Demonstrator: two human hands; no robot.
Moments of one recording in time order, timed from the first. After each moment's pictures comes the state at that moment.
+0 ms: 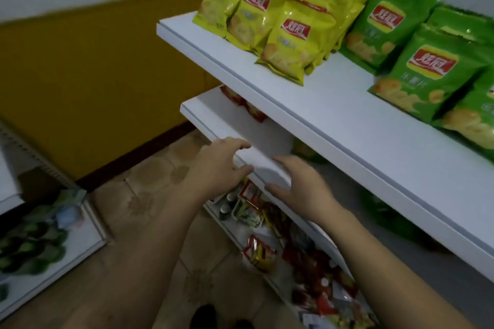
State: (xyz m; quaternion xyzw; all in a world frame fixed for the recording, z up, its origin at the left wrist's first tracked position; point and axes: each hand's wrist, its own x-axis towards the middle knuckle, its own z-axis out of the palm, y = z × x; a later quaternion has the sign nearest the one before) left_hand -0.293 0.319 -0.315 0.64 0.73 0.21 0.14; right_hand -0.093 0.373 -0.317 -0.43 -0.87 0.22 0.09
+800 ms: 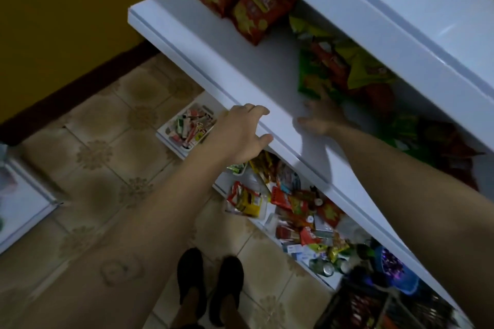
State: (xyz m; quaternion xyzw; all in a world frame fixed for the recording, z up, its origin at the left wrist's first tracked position) left_hand -0.301 0.382 -0.459 0.68 0.64 0.18 0.30; right_hand -0.103 0.517 -0.470 -0.62 -0.76 0.16 -0.14
